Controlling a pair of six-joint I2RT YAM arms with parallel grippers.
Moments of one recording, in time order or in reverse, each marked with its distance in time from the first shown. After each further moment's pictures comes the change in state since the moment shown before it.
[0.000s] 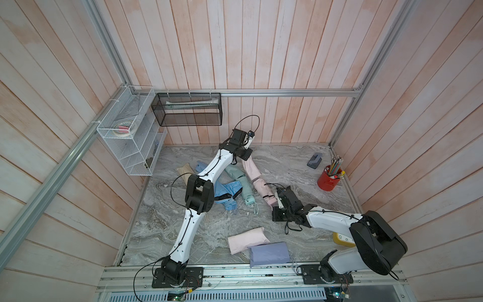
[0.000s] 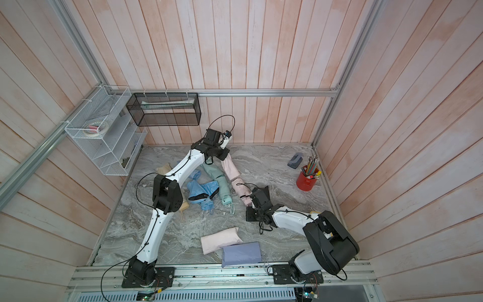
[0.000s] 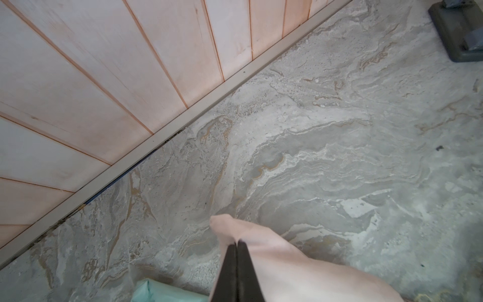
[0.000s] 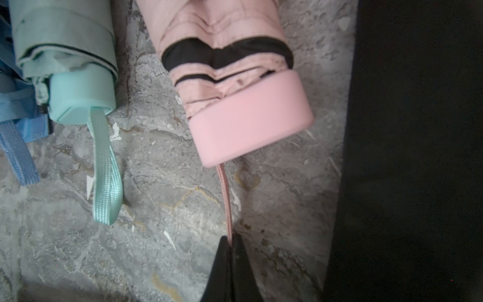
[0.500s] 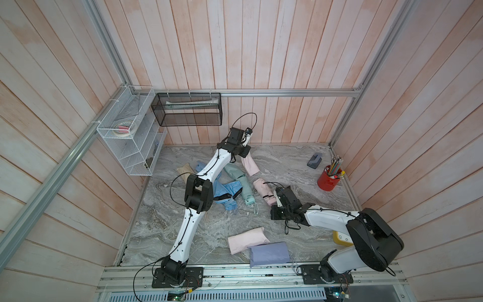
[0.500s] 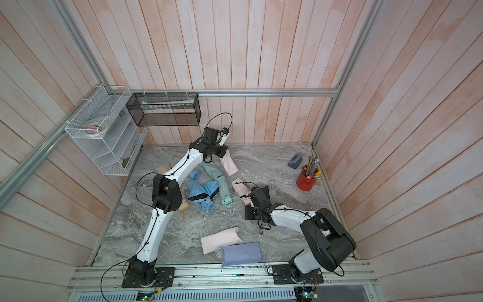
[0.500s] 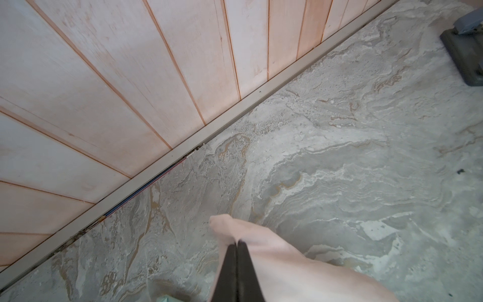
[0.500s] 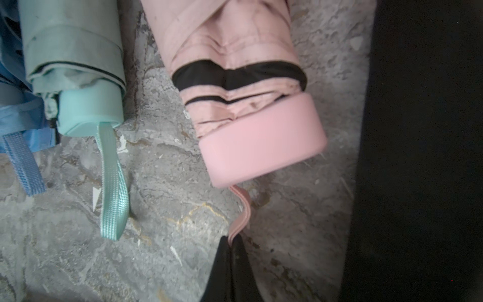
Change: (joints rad) left arm 0.017 0.024 0.027 0.070 -0.006 0.001; right arm 0.000 0.037 0.023 0.029 -0.001 -0.003
